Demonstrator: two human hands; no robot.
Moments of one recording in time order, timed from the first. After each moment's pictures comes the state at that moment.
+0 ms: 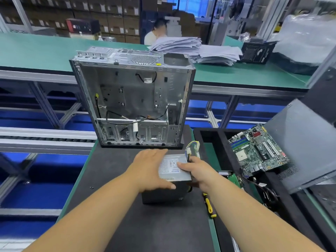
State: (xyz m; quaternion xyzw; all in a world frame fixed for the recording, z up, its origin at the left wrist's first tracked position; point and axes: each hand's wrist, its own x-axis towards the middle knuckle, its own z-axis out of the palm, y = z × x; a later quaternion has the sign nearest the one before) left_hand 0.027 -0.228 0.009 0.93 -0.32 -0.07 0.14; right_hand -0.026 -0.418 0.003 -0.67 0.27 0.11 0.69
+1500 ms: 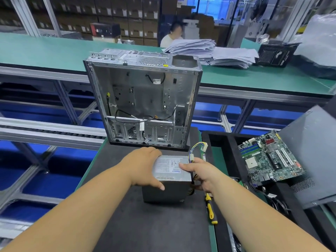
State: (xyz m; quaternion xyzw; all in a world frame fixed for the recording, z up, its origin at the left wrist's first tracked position) left_hand 0.029 -0.214 0.033 0.94 -0.31 -0.09 0.05; right_hand -0.010 -0.440 -0.010 -0.65 0.24 0.17 0.70
